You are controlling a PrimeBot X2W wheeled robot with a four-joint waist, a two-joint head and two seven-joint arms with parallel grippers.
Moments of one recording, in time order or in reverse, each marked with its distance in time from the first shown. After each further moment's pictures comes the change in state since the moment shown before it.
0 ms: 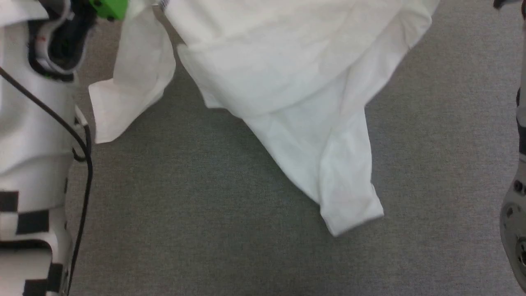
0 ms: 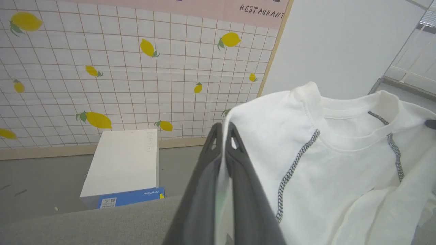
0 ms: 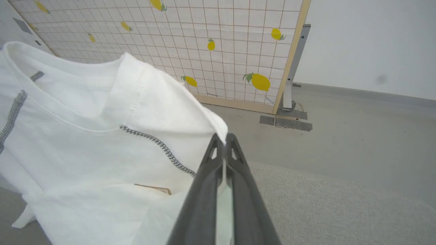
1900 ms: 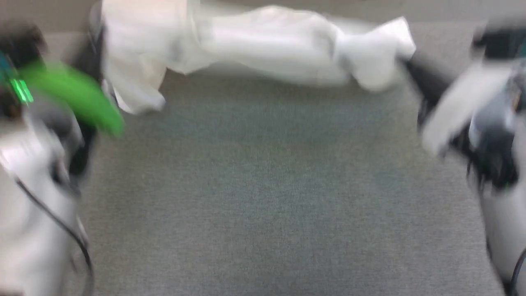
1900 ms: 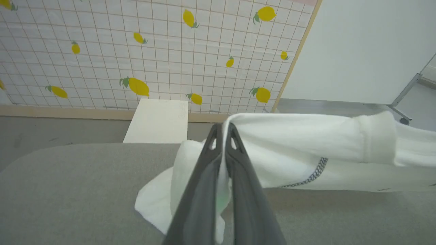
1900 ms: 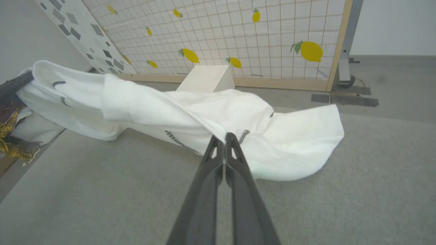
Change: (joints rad) left arm 0.377 0.124 -0.026 -0.072 -0.040 0.064 -0.236; right arm 0.572 -0.118 0.143 -0.264 0.320 0.000 -0.364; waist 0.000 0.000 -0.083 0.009
